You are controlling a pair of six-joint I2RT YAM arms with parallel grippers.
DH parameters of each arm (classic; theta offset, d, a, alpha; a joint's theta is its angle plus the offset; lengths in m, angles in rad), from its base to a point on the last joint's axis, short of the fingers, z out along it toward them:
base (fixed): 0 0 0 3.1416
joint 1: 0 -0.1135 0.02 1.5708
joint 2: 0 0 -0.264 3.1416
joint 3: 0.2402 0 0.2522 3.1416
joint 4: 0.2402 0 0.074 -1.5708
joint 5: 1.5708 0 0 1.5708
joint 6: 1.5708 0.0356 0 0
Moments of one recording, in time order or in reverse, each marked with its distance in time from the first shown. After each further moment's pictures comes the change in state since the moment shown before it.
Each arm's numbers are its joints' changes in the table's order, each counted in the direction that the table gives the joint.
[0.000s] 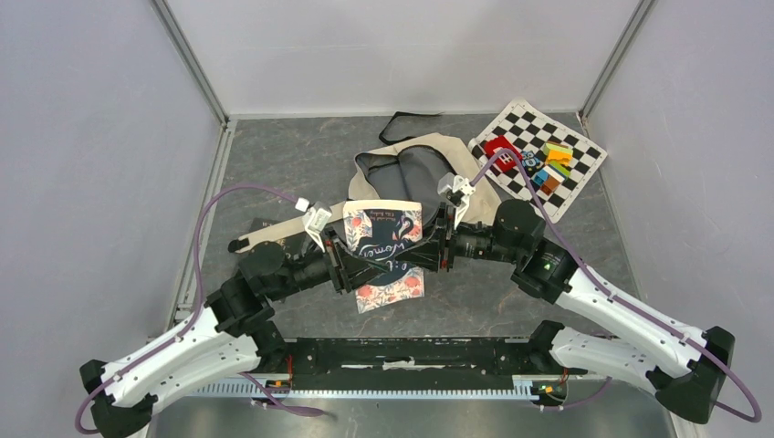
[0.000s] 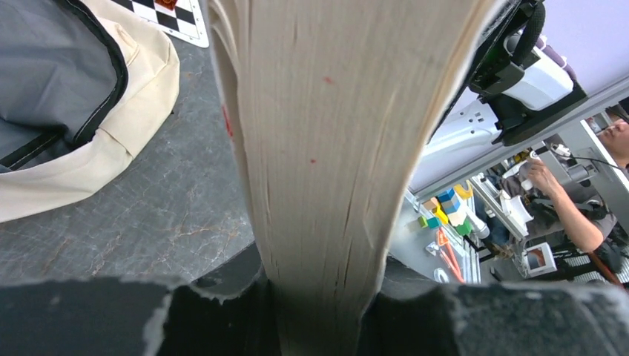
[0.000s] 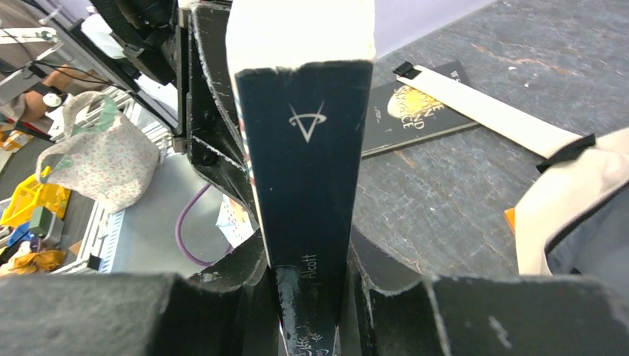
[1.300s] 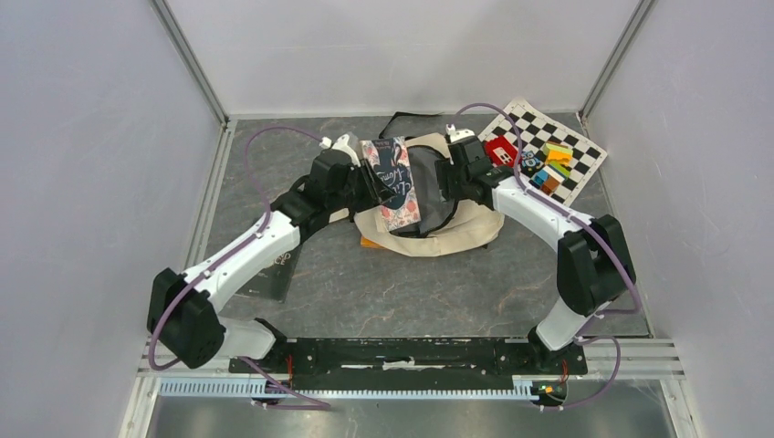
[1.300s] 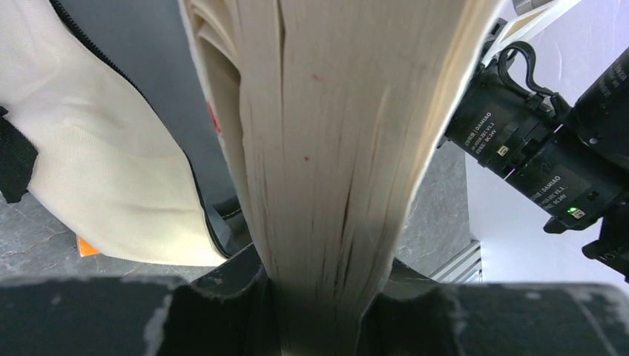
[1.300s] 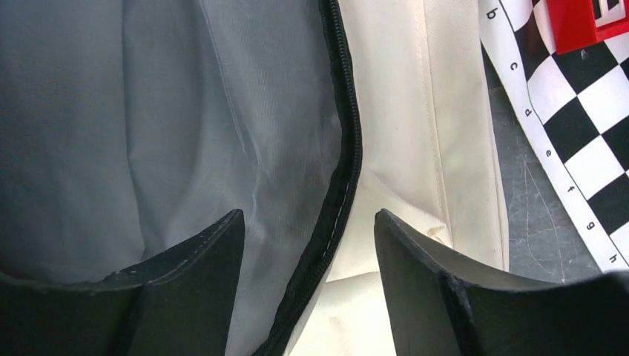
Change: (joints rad) left arm -0.330 0.743 0.443 0.192 -0.135 -0.121; right arm 0.389 0.724 0.377 0.447 0.742 -0.180
